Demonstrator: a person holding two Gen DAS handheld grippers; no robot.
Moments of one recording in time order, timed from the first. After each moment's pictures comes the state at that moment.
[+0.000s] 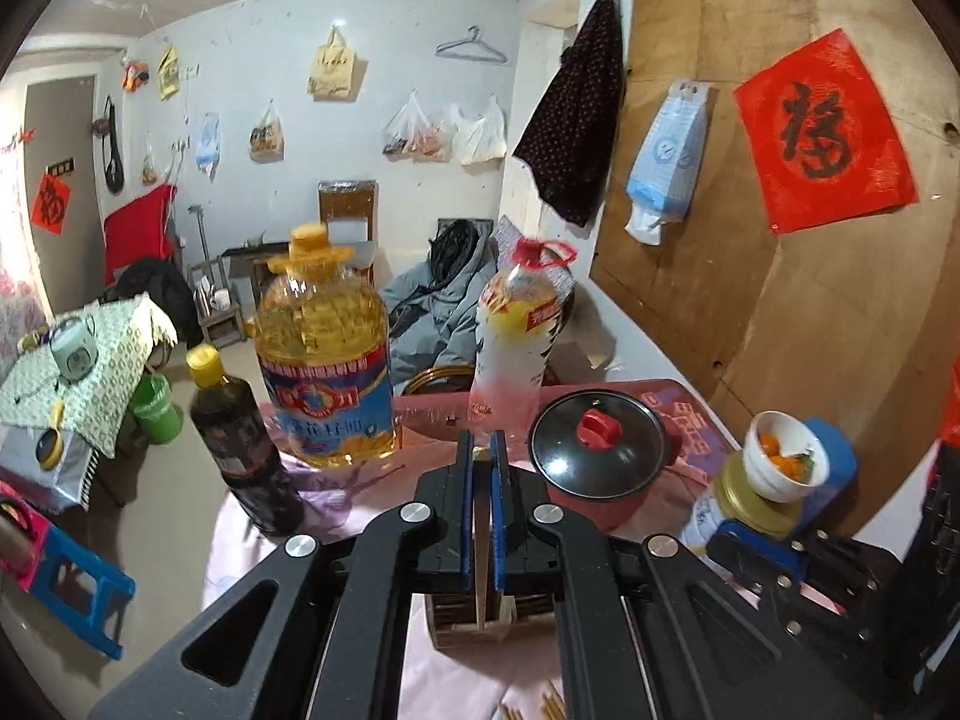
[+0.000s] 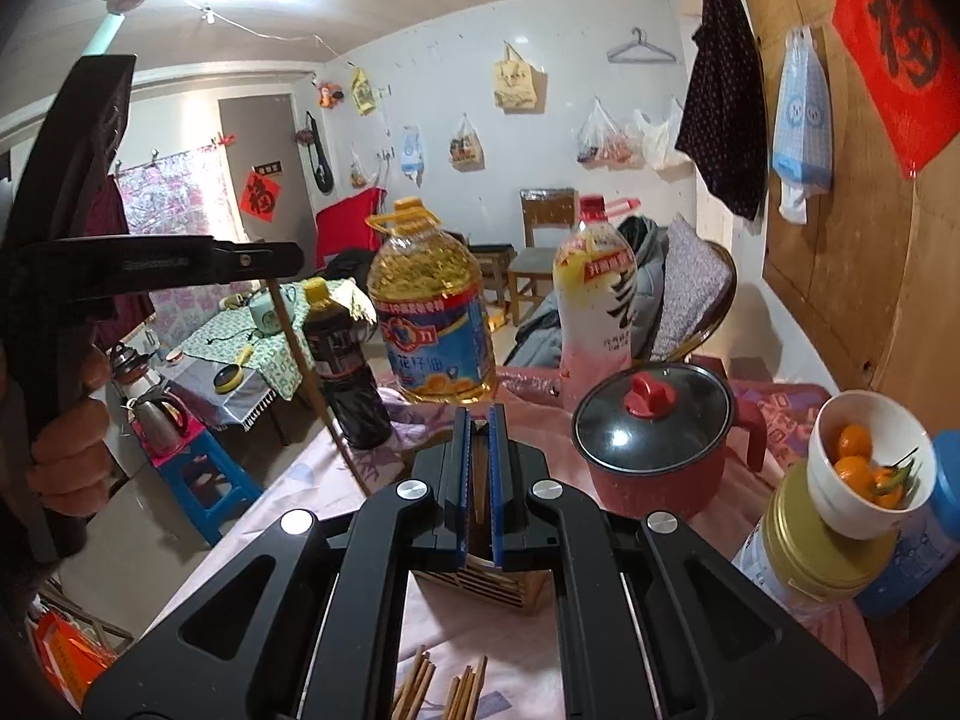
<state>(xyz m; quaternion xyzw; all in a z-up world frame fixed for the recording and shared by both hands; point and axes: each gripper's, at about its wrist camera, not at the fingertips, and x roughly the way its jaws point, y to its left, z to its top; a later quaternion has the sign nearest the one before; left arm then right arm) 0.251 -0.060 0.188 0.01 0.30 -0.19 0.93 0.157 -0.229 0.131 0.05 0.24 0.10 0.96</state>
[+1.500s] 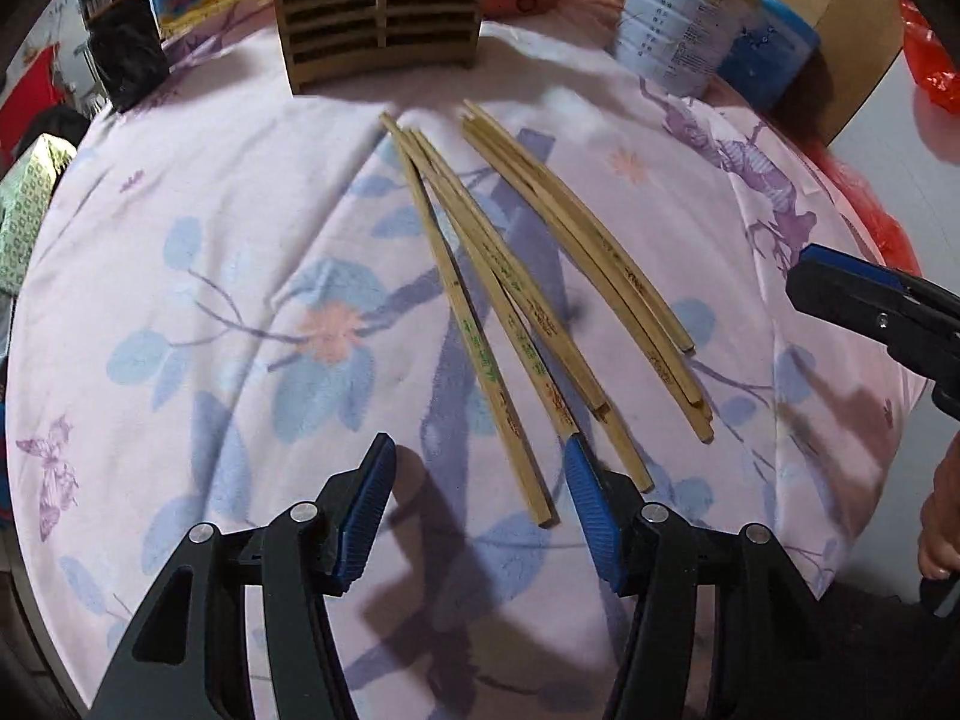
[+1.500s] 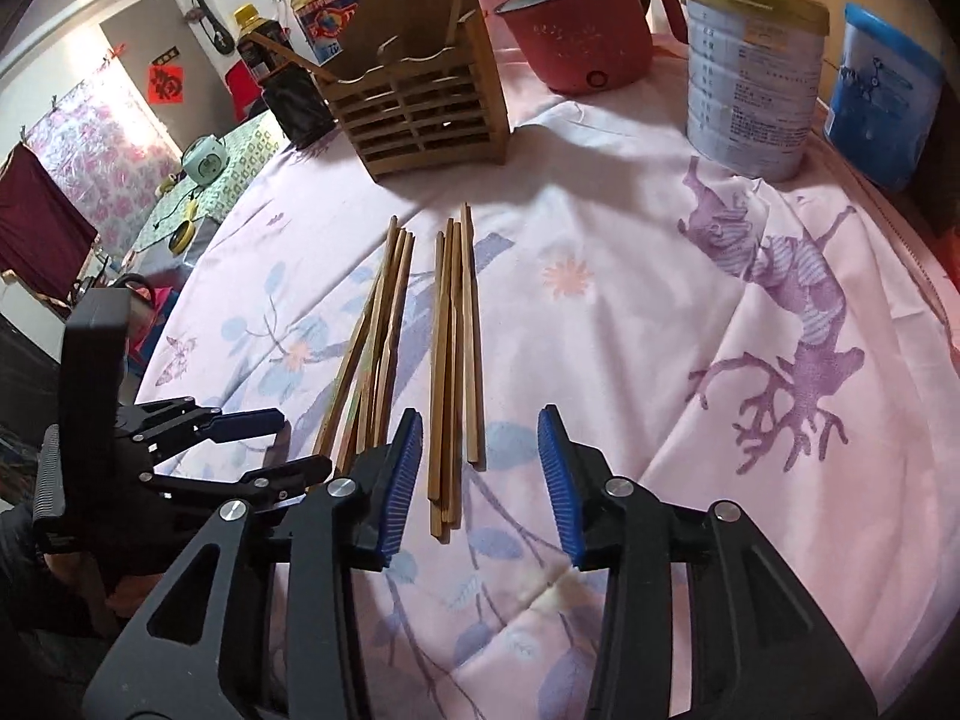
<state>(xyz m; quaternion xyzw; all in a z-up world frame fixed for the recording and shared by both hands) 0.038 -0.027 -0.113 0.11 0.55 -0.28 0.78 -0.024 -0.208 -0.053 0.12 0.47 0.03 0.87</state>
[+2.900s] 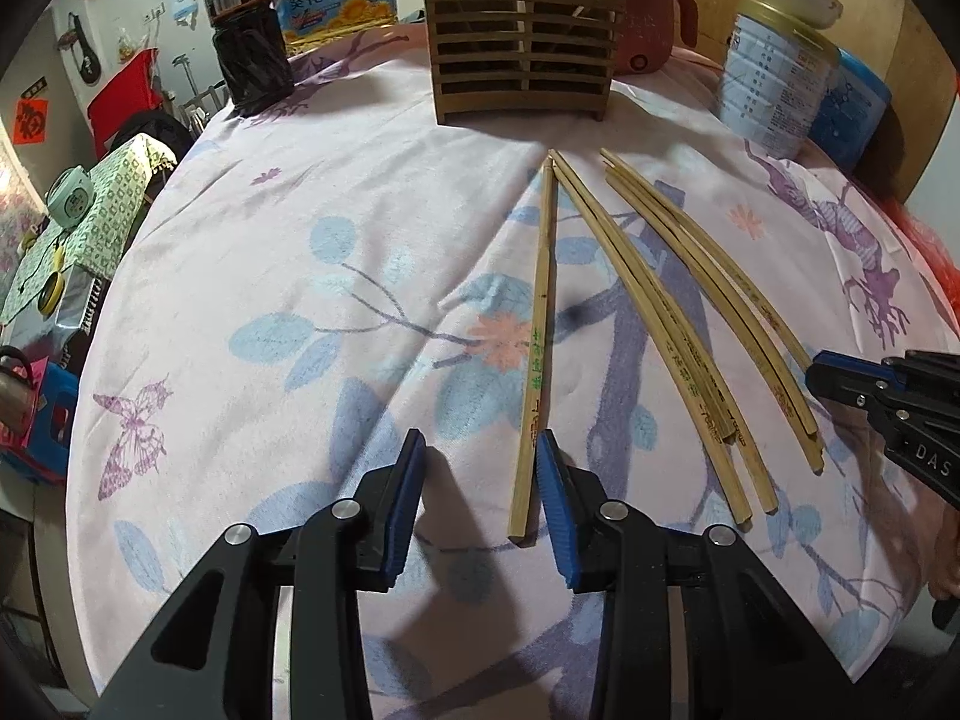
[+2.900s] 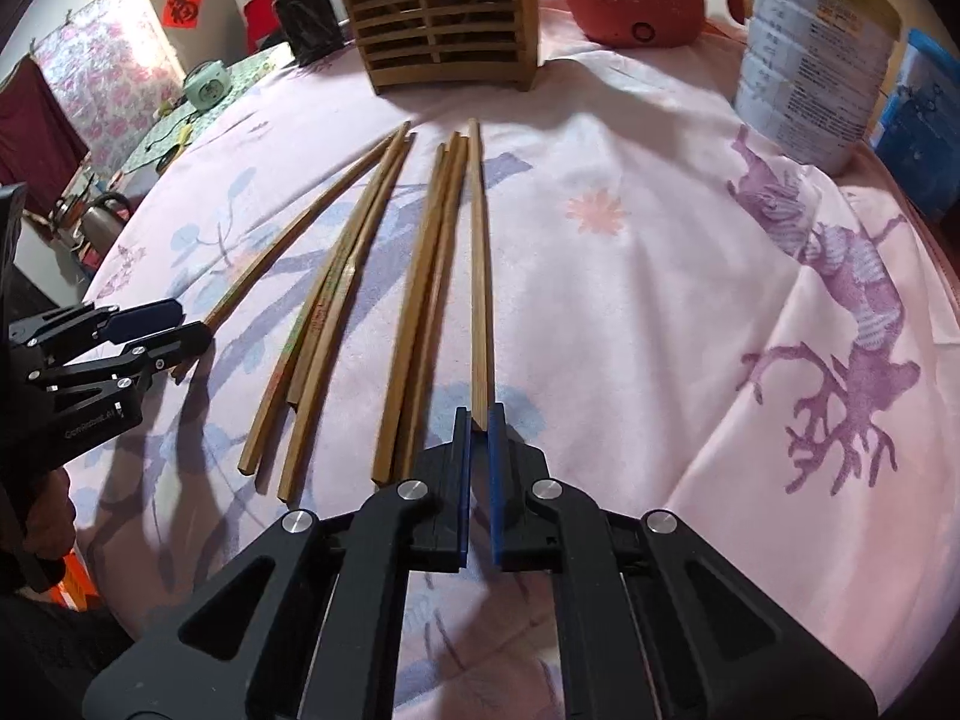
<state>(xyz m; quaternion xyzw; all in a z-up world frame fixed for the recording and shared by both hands) 0.042 0.010 -0.116 0.10 0.50 -0.17 0.85 -0.012 -0.190 -0.109 0.04 0.50 0.03 0.86</state>
